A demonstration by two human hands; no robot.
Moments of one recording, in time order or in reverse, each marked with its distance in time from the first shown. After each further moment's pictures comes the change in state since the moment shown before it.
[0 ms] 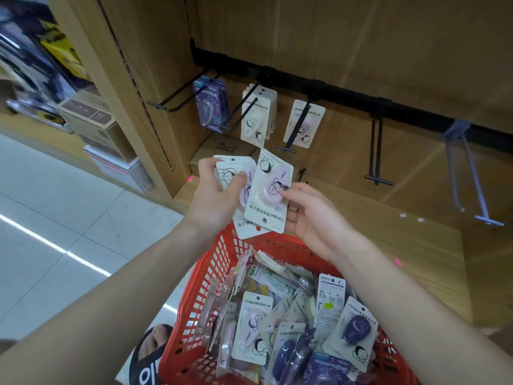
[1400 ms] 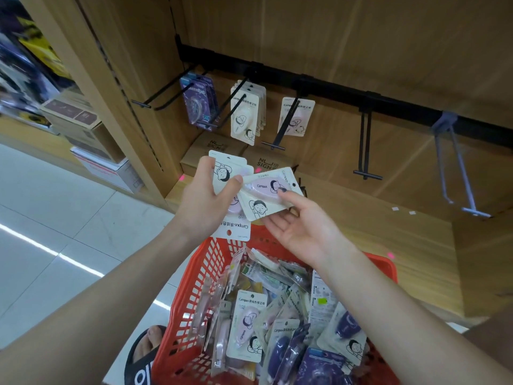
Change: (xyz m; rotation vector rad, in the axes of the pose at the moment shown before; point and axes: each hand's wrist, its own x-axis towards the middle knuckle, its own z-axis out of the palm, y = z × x) left_hand -0.006 -0.001 -0.003 0.321 0.003 0.226; right_hand -0.001 0.018 -0.005 0.450 0.168 0.169
